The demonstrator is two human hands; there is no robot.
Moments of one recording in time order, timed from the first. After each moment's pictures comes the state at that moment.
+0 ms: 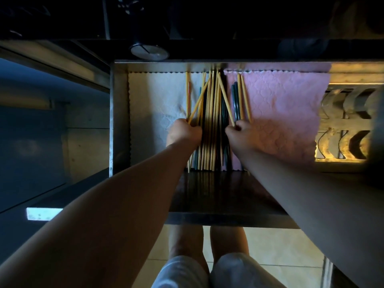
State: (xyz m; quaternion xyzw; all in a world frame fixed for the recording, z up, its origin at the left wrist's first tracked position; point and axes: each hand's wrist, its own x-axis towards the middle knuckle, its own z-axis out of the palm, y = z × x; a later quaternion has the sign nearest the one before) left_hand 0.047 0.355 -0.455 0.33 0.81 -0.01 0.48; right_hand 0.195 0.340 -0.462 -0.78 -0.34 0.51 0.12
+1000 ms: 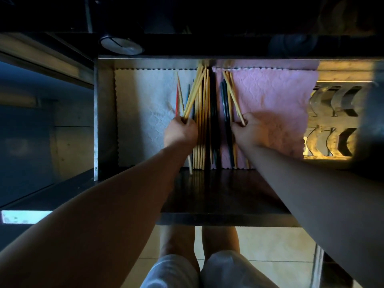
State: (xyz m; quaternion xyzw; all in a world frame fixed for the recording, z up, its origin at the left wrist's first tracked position) left_hand 0.073 0.349 -0.451 0.32 0.83 0.06 0.45; right_hand 0.238 0.347 -0.464 -0.81 -0.43 0.39 0.05
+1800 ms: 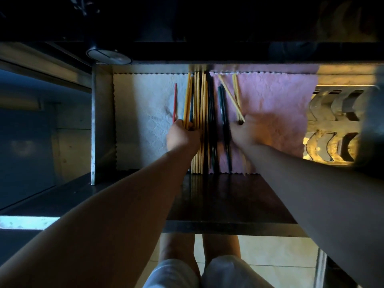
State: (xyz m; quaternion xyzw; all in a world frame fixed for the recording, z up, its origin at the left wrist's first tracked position) left_hand 0.086 0.348 -0.460 0.27 0.83 0.08 0.47; right_hand 0.232 0.367 -0.461 -0.83 -0.43 0.36 -0.03
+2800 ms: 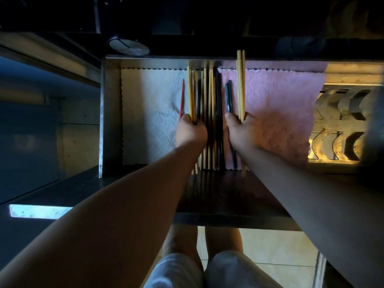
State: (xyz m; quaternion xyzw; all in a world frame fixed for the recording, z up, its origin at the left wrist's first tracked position) left_hand 0.090 0.350 -0.458 0.26 0.84 0.12 0.46; right_hand 0.207 0.357 -0.446 -0.80 -0.38 0.45 0.13
